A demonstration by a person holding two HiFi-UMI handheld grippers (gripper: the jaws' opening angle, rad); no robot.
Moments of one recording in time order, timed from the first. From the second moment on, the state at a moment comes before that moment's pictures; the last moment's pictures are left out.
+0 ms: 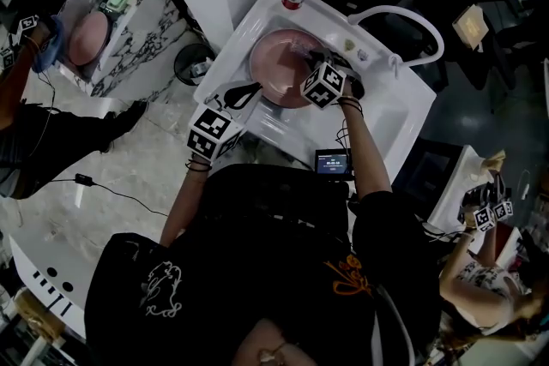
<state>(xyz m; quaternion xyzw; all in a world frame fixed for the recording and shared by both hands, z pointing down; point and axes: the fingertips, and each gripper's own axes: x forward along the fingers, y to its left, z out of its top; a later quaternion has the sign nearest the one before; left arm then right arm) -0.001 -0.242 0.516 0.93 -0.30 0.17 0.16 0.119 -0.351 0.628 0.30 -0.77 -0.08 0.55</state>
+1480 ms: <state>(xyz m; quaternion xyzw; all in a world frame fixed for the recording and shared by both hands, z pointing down) -0.027 -0.209 0.508 0.94 -0.27 0.16 0.14 0.020 -0.228 0.614 0.33 -0.82 0.07 0.46</state>
